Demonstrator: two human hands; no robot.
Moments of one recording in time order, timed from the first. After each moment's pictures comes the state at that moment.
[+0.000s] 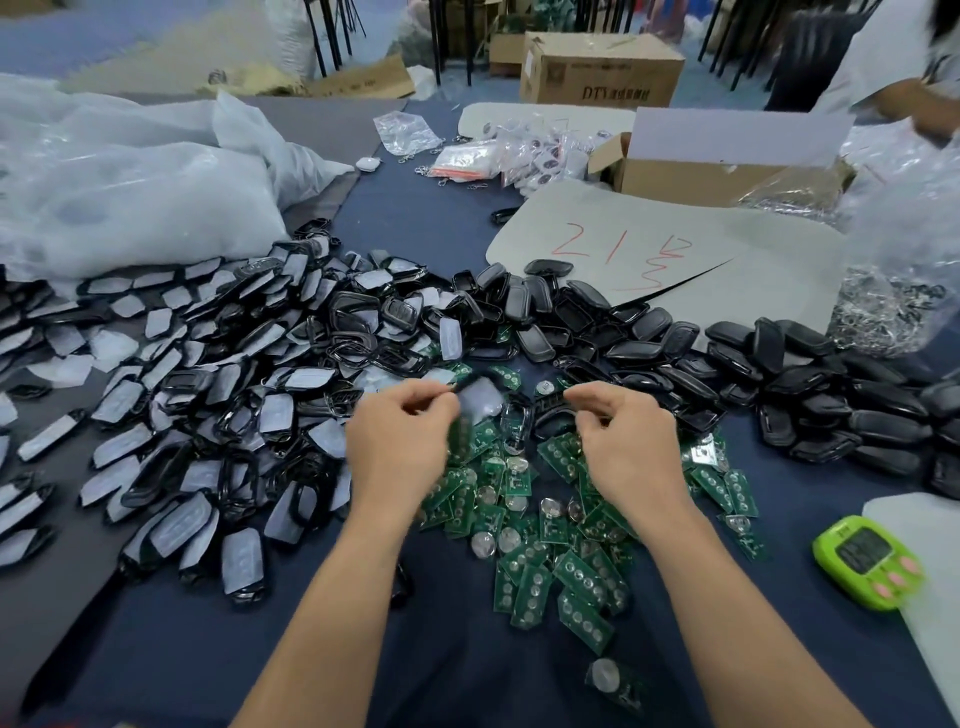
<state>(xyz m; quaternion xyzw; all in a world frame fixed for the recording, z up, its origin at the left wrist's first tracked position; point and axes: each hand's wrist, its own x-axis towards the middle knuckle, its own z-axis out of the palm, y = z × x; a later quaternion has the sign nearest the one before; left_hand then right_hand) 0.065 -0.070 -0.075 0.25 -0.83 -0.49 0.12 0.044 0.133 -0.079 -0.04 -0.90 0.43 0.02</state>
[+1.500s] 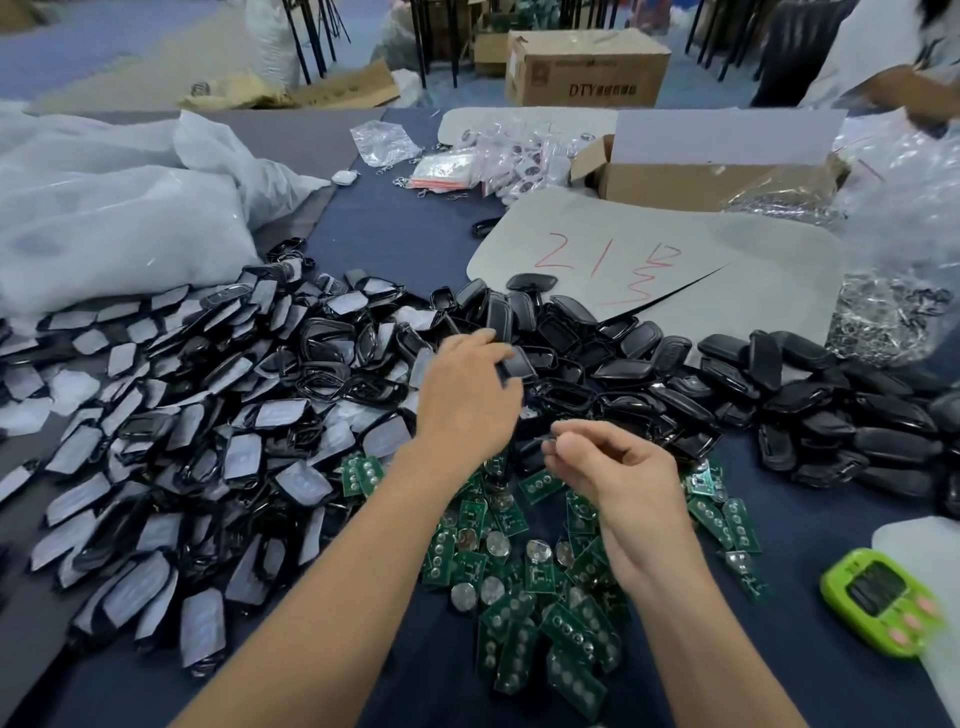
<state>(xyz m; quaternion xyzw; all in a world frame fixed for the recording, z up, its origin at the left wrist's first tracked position) -0.030 -0.021 -0.073 0.00 -0.97 -0.24 0.09 0.052 0.134 -0.074 -0.13 -0.60 0.79 -0.04</state>
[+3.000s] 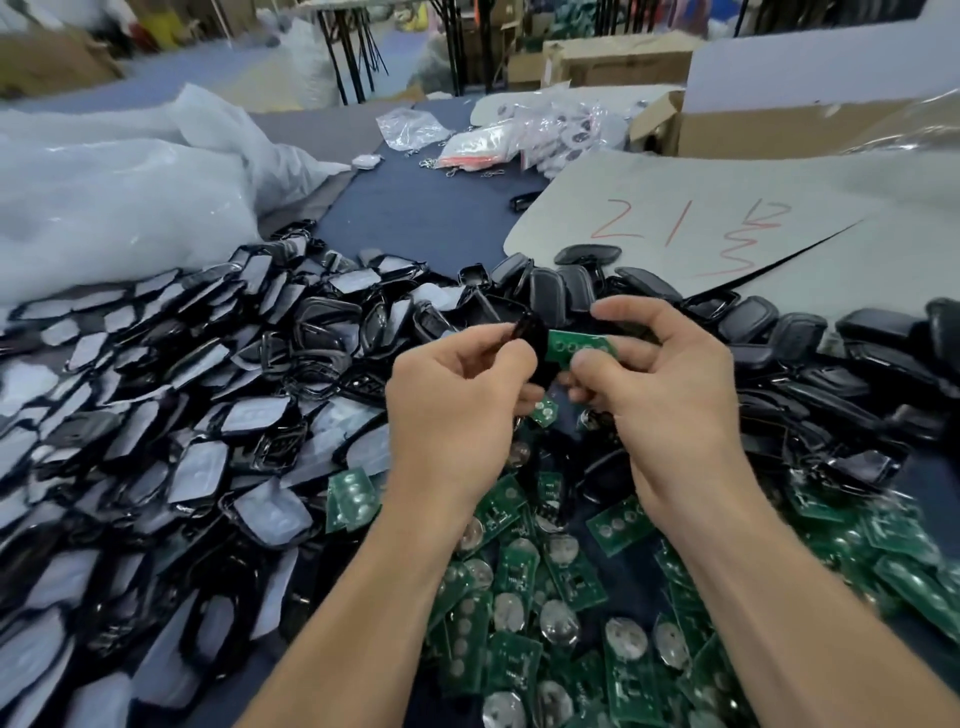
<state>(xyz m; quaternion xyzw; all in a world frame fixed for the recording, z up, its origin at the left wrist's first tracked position) -0.019 -0.039 -0.103 0.09 -0.70 -0.69 0.15 -0.039 0.096 -0.106 0.01 -0.64 0.77 0.07</state>
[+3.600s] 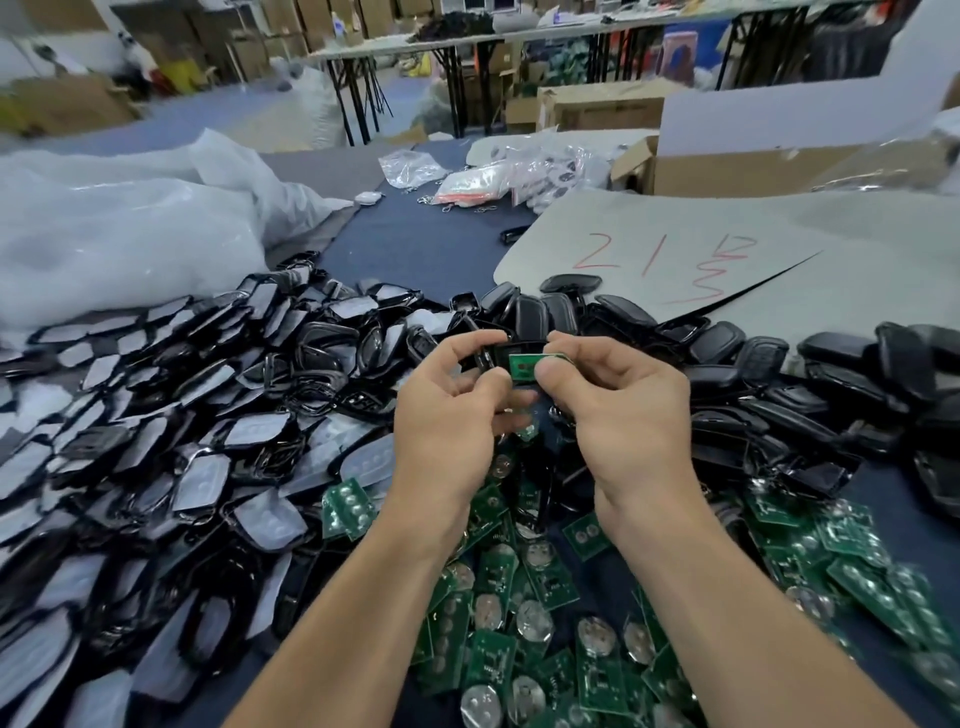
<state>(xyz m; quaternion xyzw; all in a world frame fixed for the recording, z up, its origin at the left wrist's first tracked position) -0.014 -0.032 -0.099 0.08 -0.64 -0.76 0.12 -0.034 0.085 -0.106 -0.02 -0.62 0.78 0.10</state>
